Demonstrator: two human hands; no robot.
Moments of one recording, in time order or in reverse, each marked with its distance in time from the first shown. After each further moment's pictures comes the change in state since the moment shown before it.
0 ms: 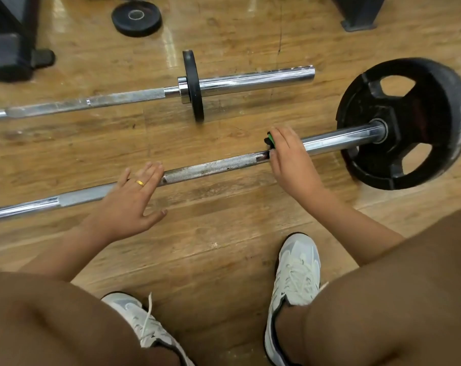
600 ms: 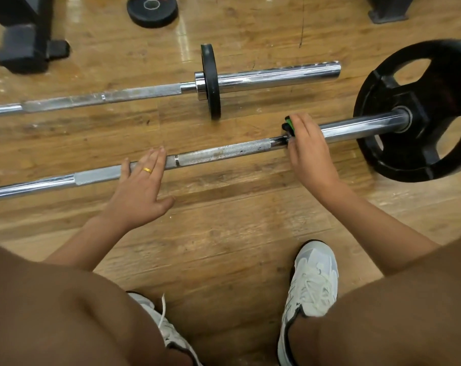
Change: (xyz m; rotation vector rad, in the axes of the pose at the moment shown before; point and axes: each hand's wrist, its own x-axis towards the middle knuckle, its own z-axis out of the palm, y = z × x) left_hand 0.019 -0.012 -0.003 -0.027 0.032 -0.176; right_hand 0.035 -0.008 0.002 0.077 0.098 0.033
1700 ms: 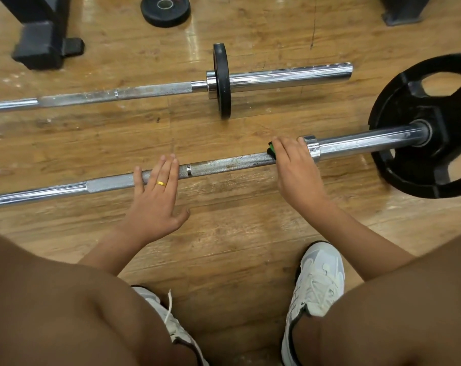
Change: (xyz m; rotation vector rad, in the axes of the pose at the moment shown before) left_hand -0.025 0.021 0.020 0.047 0.043 -0.024; right_hand -0.024 -0.033 0.027 -0.293 -0.157 -0.108
